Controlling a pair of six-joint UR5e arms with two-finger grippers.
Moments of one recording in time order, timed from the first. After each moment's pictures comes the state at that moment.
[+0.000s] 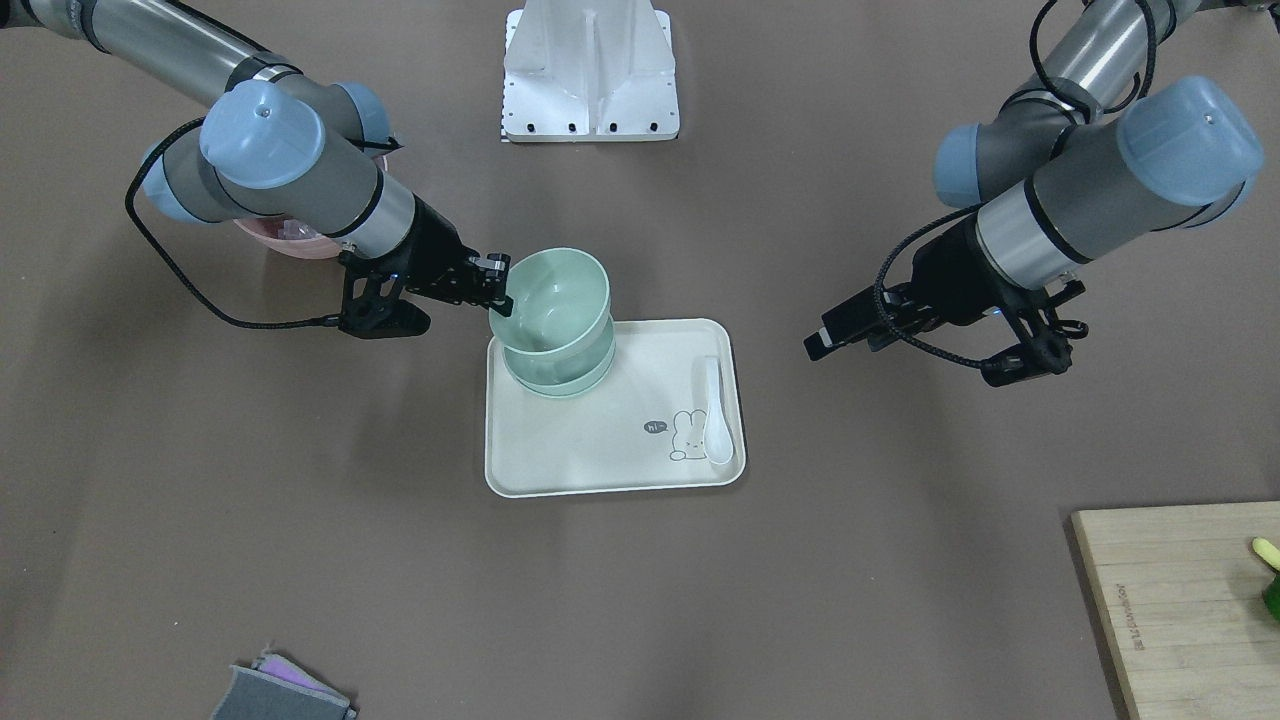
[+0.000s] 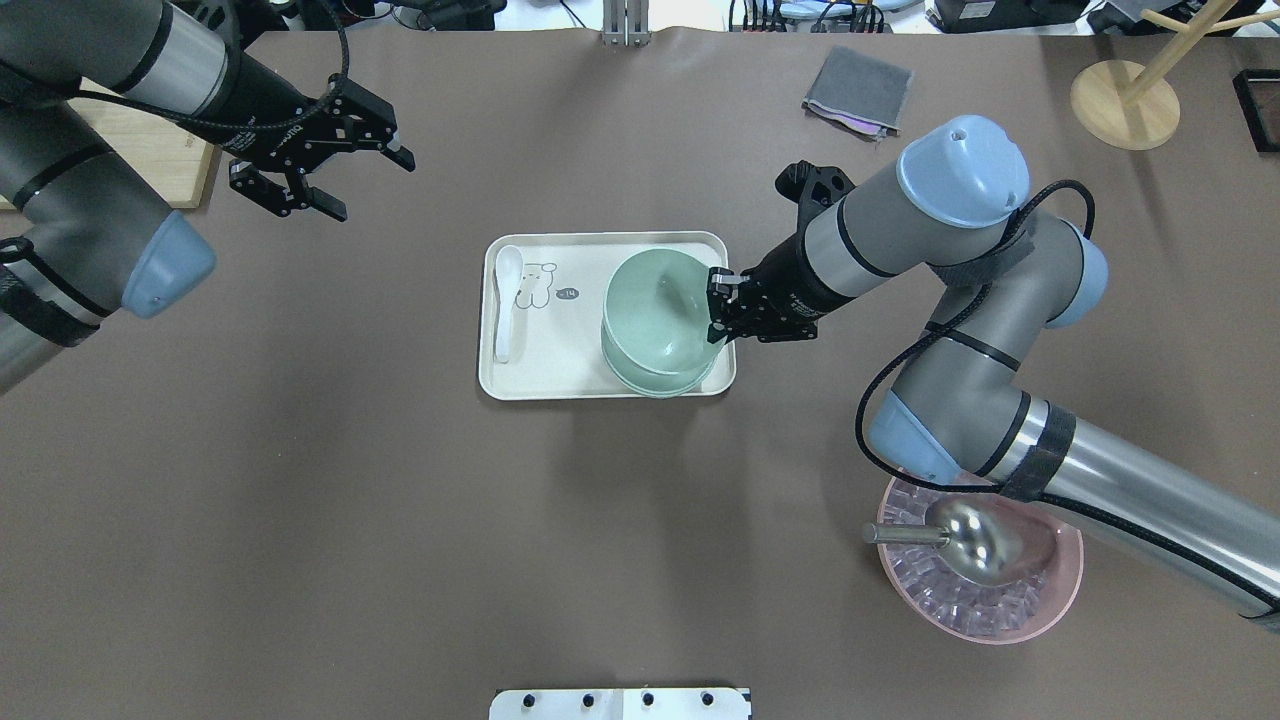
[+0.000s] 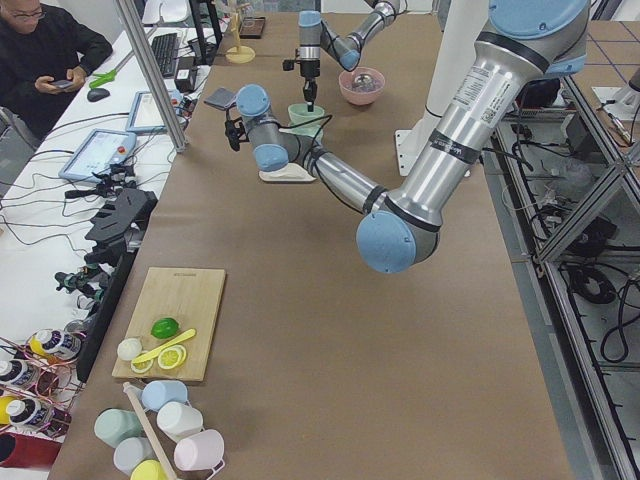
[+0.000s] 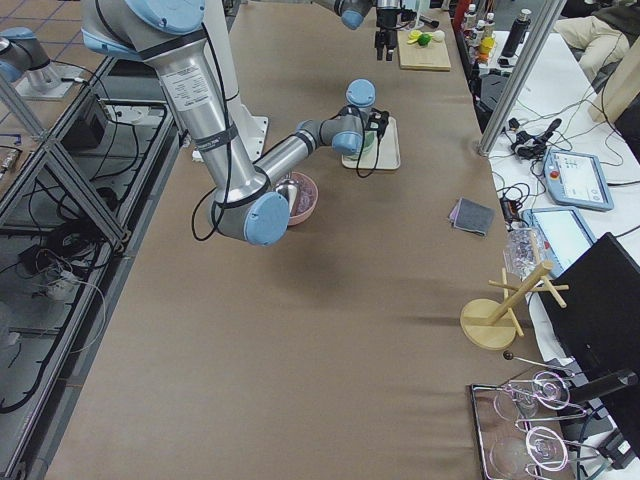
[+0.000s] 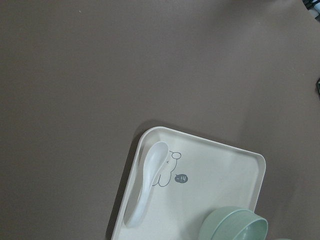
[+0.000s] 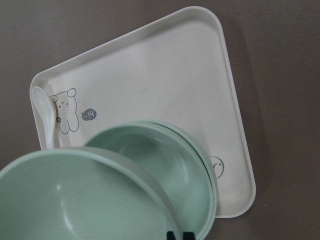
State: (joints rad) left arm -1.00 -2.09 -1.56 -2.20 -2.46 -1.50; right arm 0.69 -1.05 1.61 -0.97 2.22 1.50
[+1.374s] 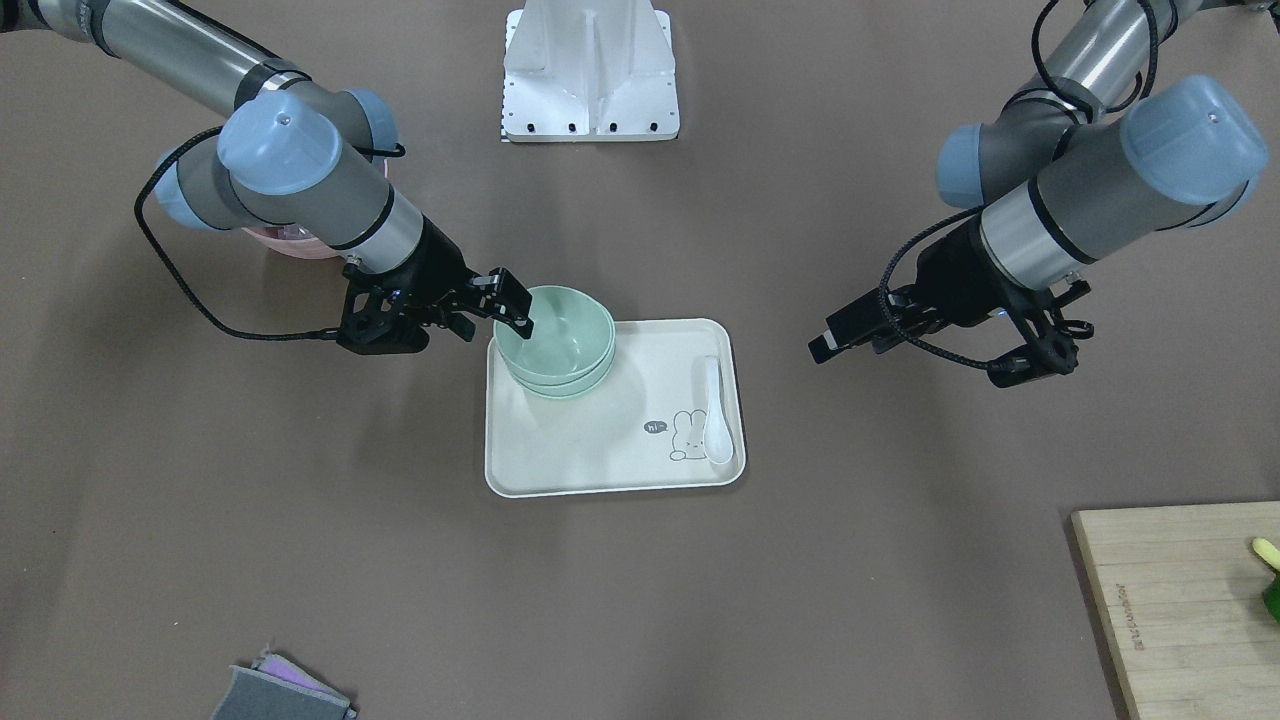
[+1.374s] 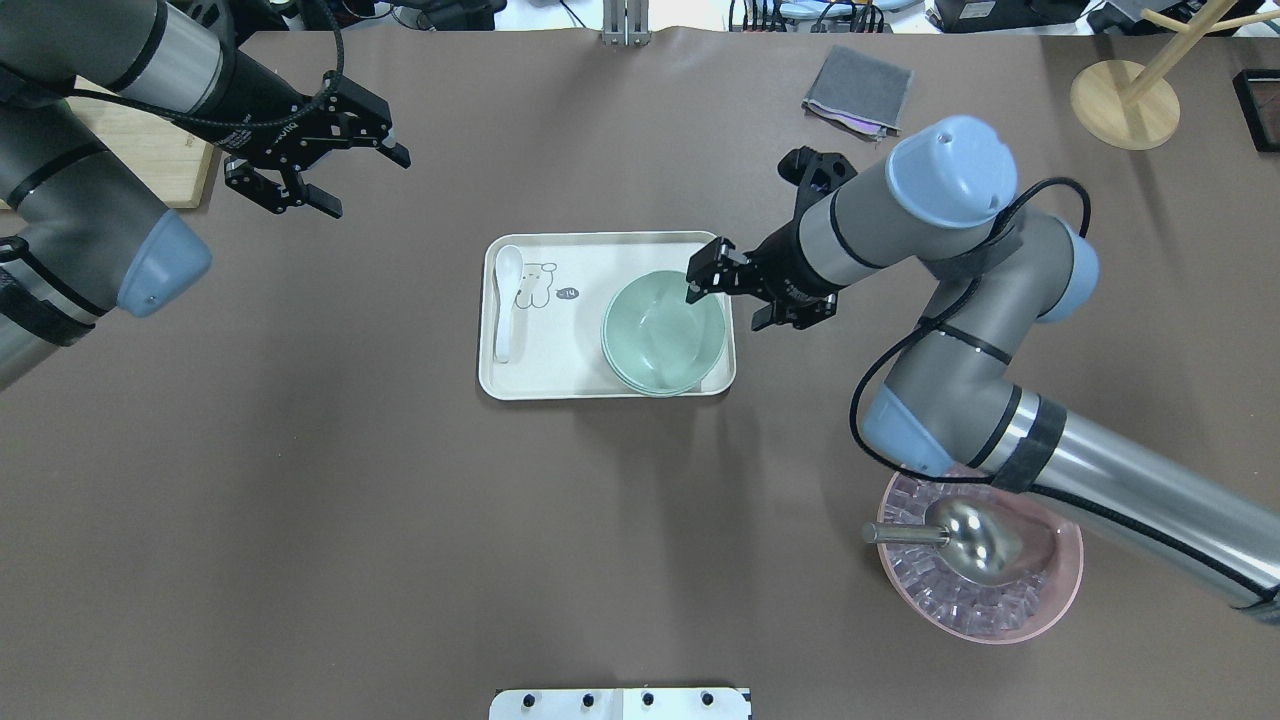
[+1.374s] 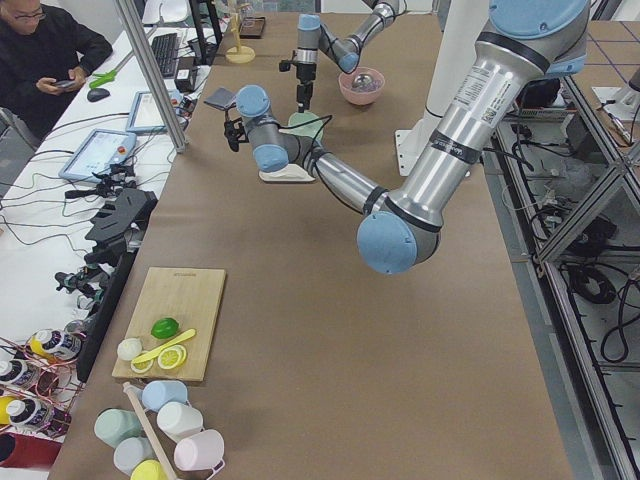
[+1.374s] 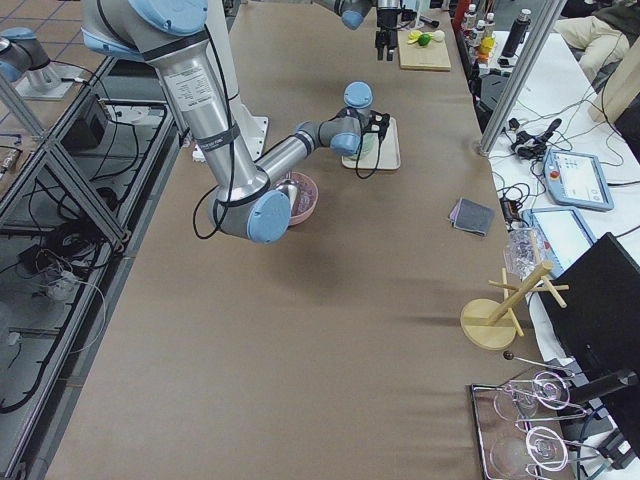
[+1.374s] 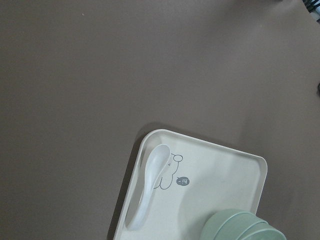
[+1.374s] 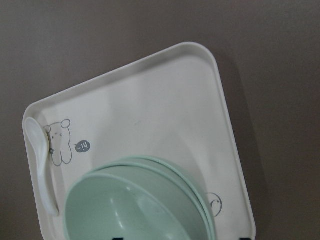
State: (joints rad) left arm -1.01 -2.08 -1.57 -2.20 -2.45 -1.50; right arm 0.73 -1.04 1.59 -0.98 2.16 1.50
